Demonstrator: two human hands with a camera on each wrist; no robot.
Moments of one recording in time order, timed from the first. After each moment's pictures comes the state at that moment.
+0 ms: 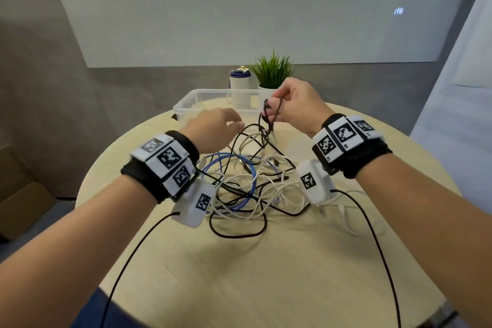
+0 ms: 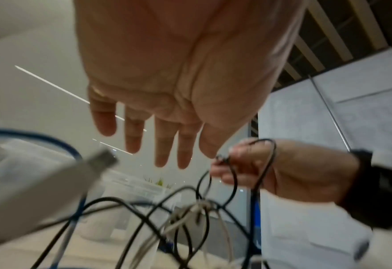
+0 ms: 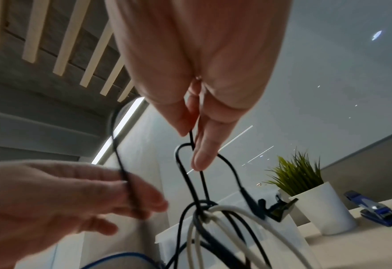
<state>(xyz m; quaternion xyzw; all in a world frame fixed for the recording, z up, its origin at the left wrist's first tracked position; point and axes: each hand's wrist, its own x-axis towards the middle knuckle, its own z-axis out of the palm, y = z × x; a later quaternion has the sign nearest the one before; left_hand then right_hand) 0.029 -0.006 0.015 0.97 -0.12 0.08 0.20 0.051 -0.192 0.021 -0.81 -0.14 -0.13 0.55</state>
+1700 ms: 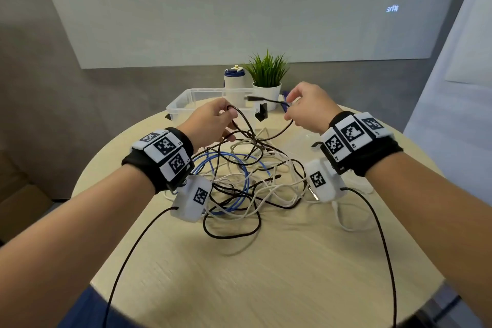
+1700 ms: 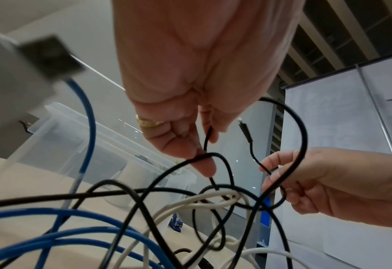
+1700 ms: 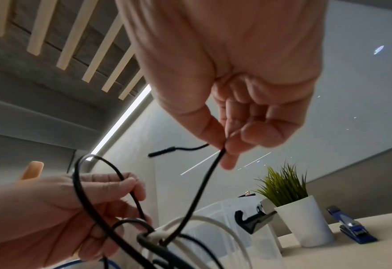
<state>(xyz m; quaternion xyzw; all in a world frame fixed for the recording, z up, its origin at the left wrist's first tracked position) 0.044 -0.014 0.007 0.86 -0.12 0.05 0.49 0.048 -0.223 0.022 -0.92 -0.03 -0.15 0.36</state>
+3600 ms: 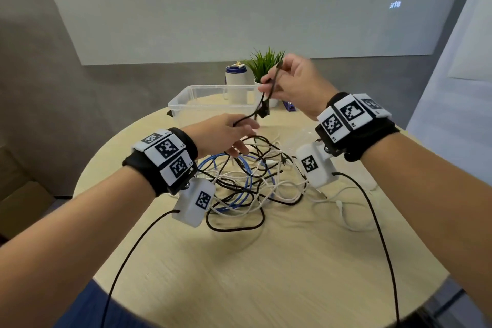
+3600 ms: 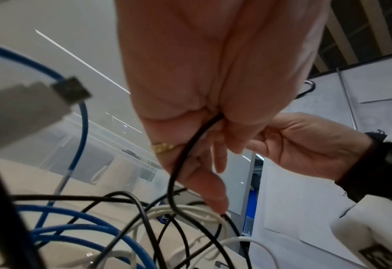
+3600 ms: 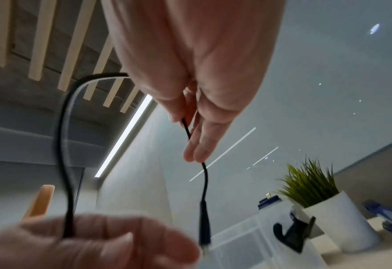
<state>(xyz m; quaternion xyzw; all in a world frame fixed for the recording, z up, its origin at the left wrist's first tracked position) 0.026 -0.022 0.001 0.87 -0.19 -0.08 0.44 0.053 -0.199 0.043 -0.74 -0.19 -0.13 0.64</state>
